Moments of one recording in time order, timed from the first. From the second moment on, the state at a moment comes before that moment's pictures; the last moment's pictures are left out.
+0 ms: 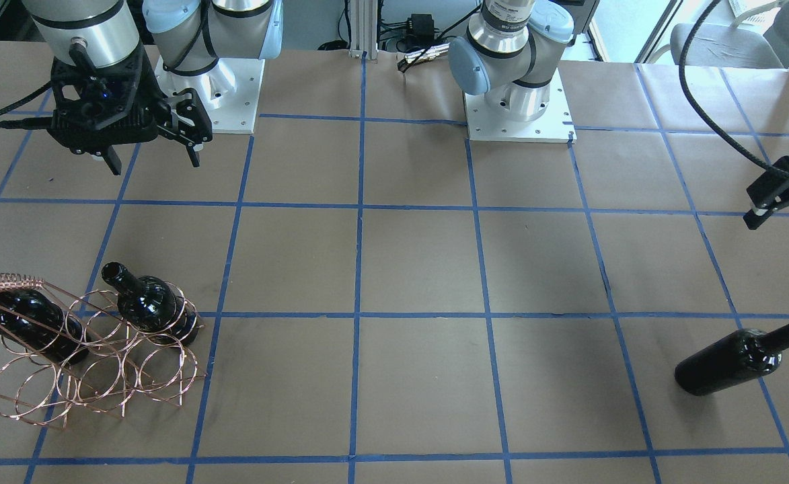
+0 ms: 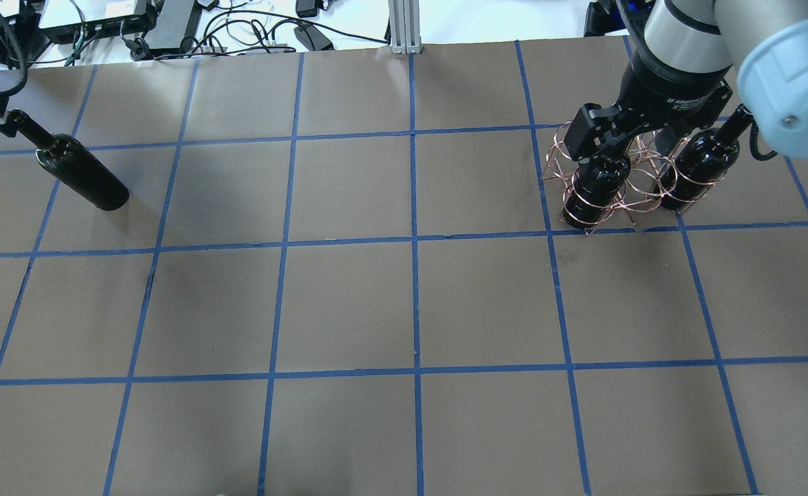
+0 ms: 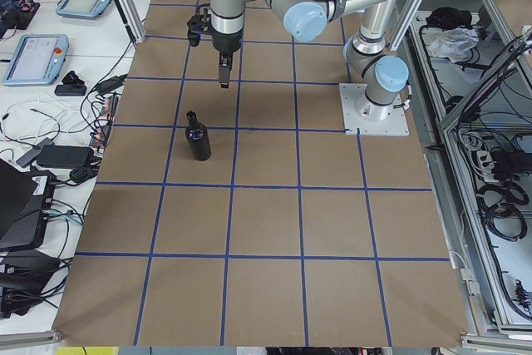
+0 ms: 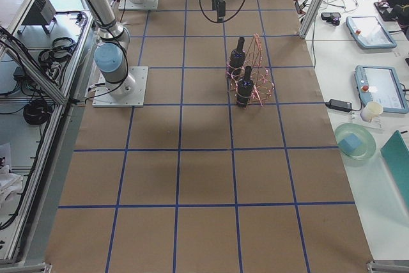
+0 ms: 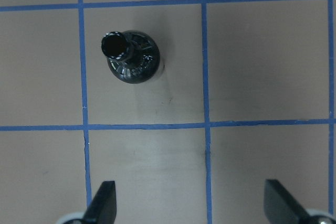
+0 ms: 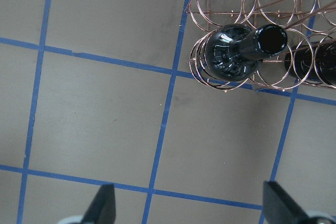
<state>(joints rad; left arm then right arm) -1.04 -1.72 -1.42 -1.46 1.53 0.54 1.58 -1.61 1.61 -1.61 -1.61 -0.19</state>
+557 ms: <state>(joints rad) -1.02 -1.91 -1.30 -1.40 1.52 0.54 1.58 -1.61 1.62 -1.61 -1.61 -0.19</state>
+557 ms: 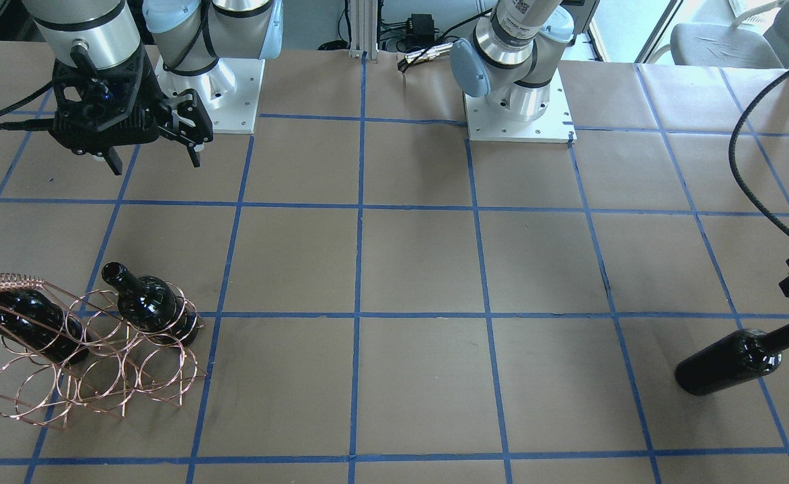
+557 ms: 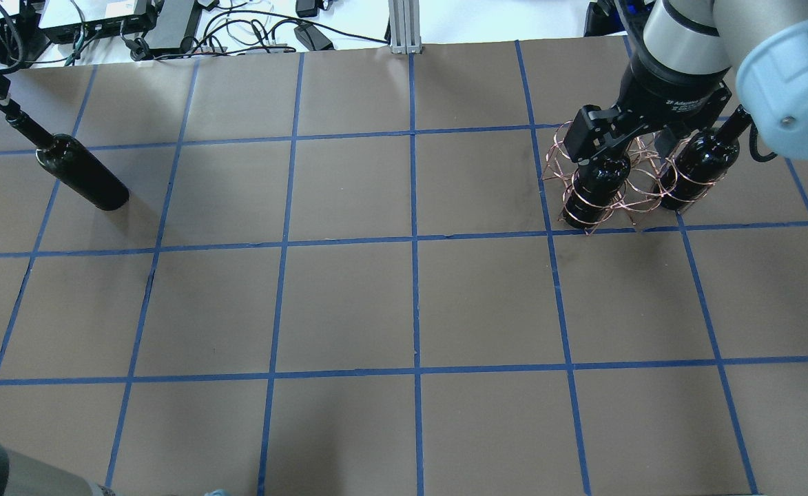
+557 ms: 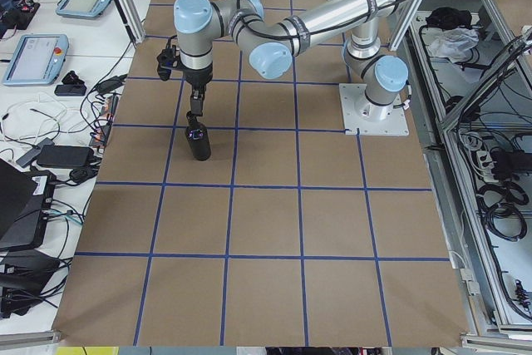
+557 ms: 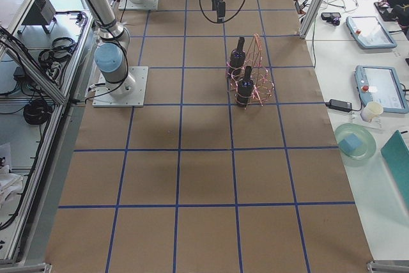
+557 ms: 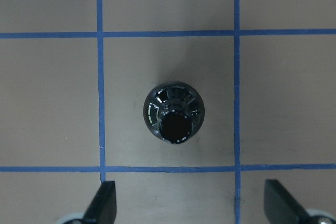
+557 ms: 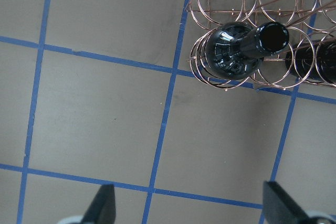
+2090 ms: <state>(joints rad) -1.04 -2.04 -1.31 -1.29 1.51 0.54 1.58 -1.61 1.62 -1.62 -1.61 -0.19</state>
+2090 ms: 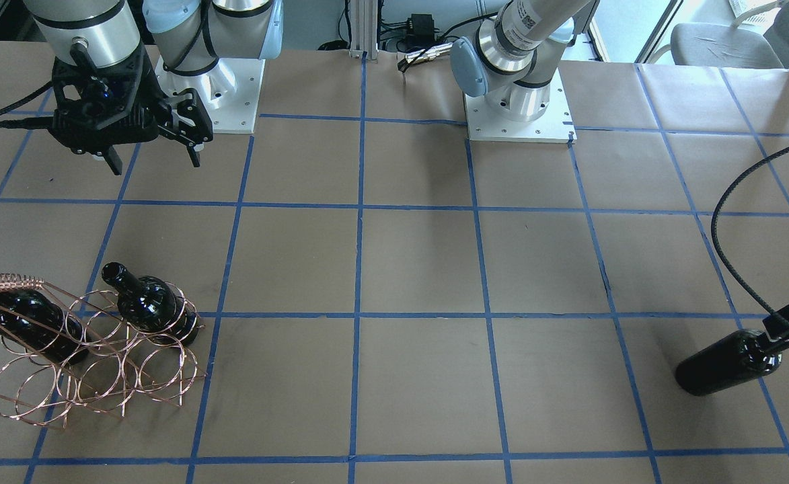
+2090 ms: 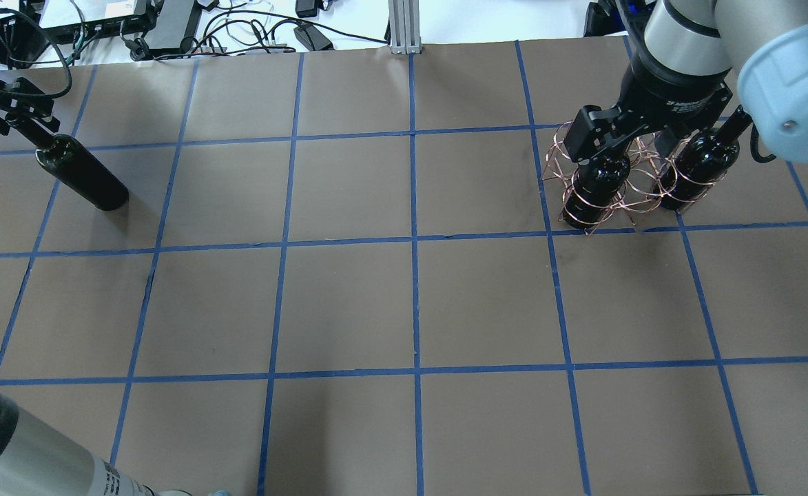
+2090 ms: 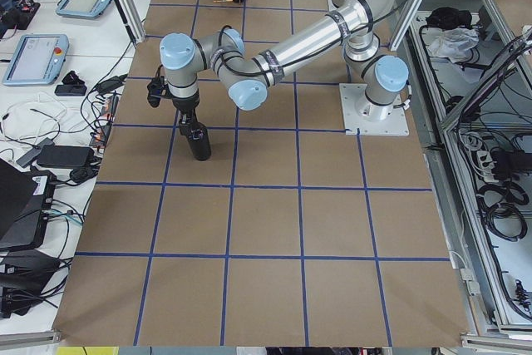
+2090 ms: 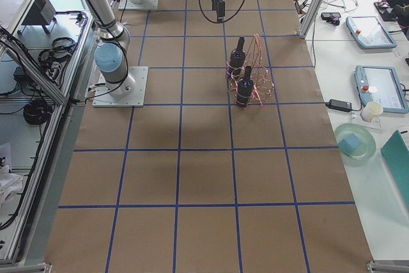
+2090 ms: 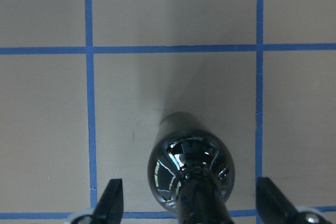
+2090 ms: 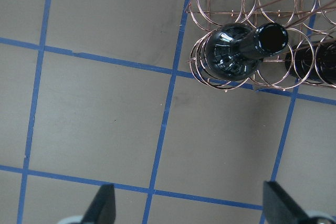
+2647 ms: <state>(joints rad) -1.04 -2.04 -1.32 -1.31 1.51 0.54 1.58 -1.61 1.62 -1.62 -1.61 -0.19</state>
